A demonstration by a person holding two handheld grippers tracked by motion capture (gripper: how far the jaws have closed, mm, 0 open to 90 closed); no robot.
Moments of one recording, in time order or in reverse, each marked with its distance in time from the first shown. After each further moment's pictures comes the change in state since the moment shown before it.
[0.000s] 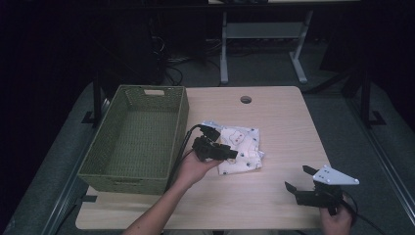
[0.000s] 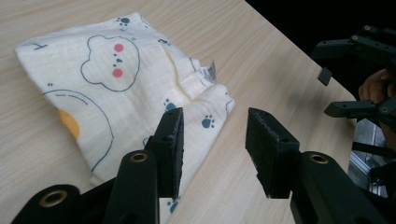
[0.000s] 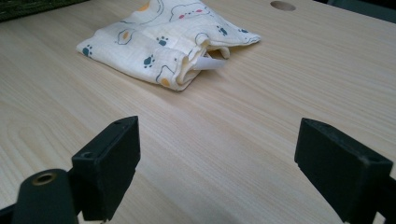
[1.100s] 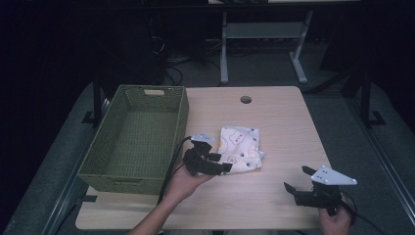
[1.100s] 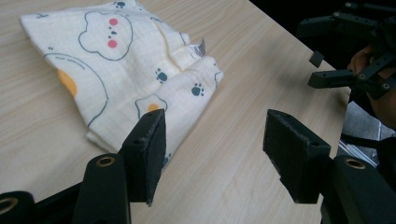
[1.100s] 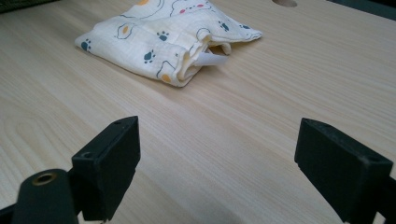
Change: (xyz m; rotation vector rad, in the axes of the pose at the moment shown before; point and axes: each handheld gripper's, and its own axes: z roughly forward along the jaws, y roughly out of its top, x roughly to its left) left arm -0.014 -0.037 -0.023 -0.028 0.015 0.028; right arm 0.003 0.000 0.002 0.017 -0.007 -0.009
